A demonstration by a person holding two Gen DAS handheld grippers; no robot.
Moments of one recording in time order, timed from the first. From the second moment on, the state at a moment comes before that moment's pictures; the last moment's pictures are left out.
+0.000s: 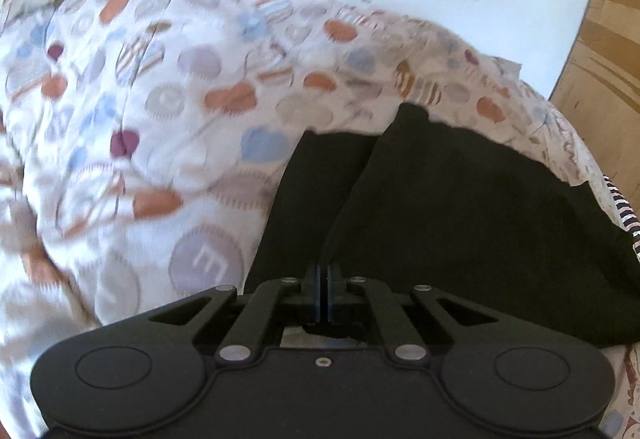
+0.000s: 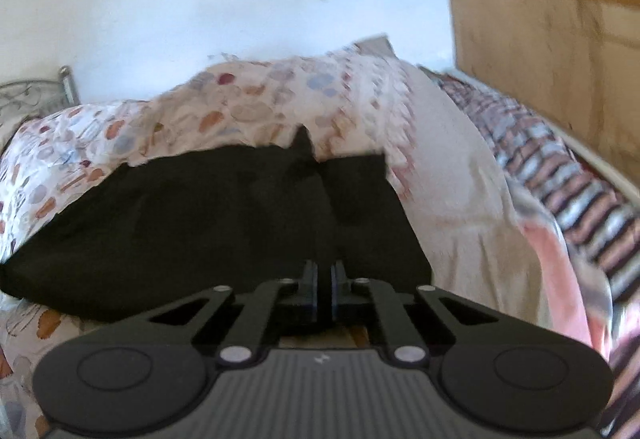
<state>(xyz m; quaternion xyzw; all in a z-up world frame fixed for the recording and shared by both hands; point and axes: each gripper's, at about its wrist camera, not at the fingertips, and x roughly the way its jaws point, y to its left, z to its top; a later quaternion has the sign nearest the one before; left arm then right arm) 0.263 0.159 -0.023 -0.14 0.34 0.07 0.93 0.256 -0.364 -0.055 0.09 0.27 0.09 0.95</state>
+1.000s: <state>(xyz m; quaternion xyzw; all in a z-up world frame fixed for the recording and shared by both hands) 0.258 0.150 -0.018 -0.13 0.36 0.10 0.92 0.243 -0.372 -0.062 0.10 0.26 0.07 0.96</state>
